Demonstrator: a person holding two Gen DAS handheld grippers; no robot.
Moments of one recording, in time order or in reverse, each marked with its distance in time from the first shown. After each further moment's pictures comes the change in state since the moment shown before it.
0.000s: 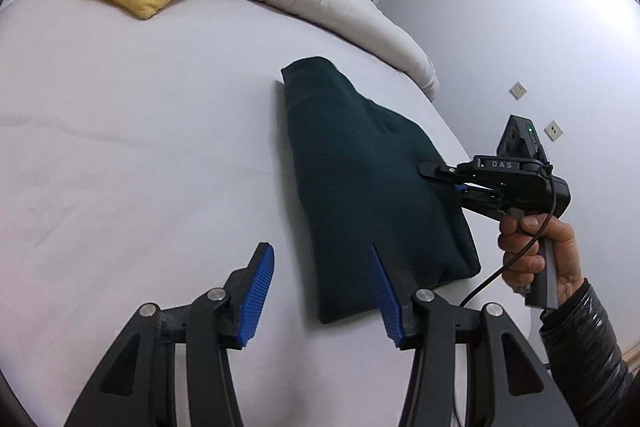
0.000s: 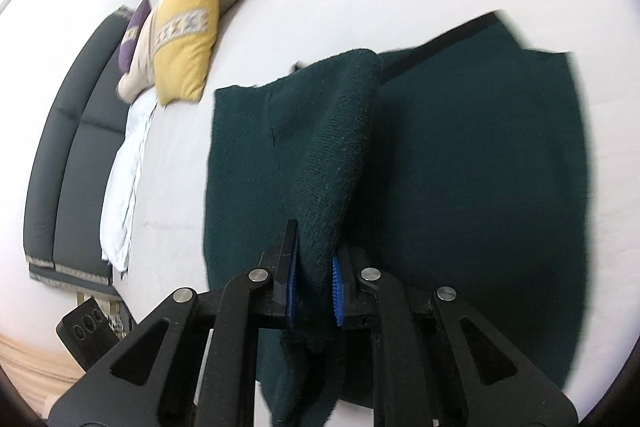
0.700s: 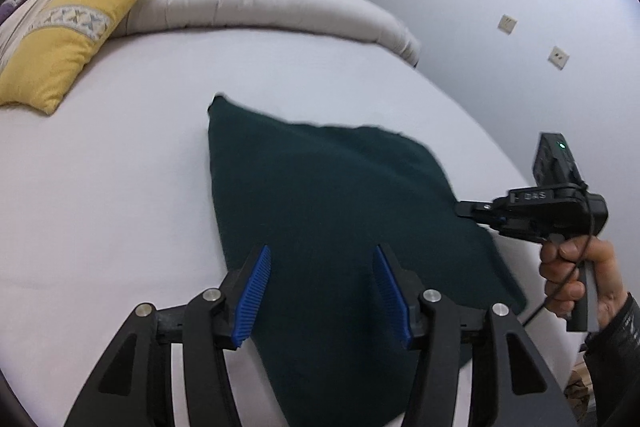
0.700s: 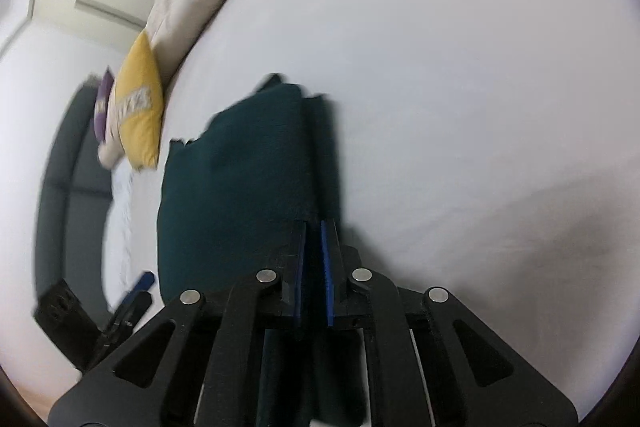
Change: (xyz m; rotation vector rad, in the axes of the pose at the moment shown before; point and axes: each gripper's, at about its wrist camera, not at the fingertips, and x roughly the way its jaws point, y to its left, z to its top) left arm 0.120 -0.096 0.056 0.271 0.041 0.116; right arm -0.067 -0.157 0.007 0.222 -0.112 0.002
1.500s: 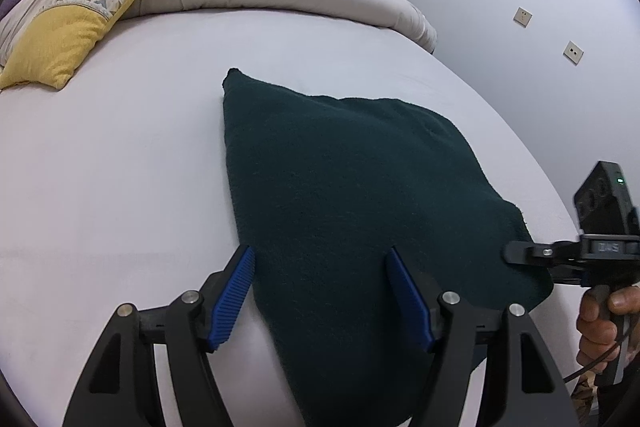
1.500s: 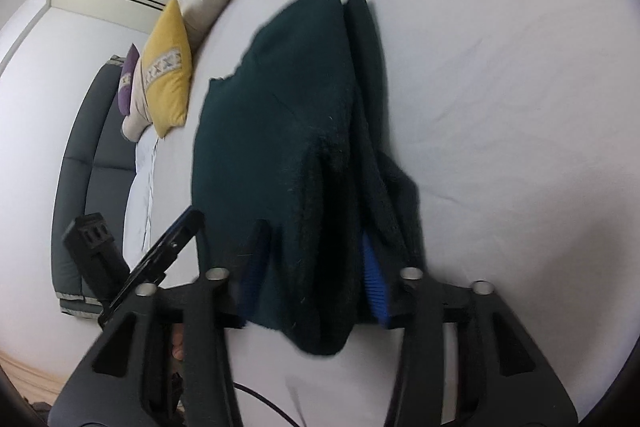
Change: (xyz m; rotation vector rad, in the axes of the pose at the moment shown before) left arm 0.005 0.013 -0.019 -0.021 0.029 0.036; right arm 0.001 0.031 -0.088 -0.032 0.079 0.078
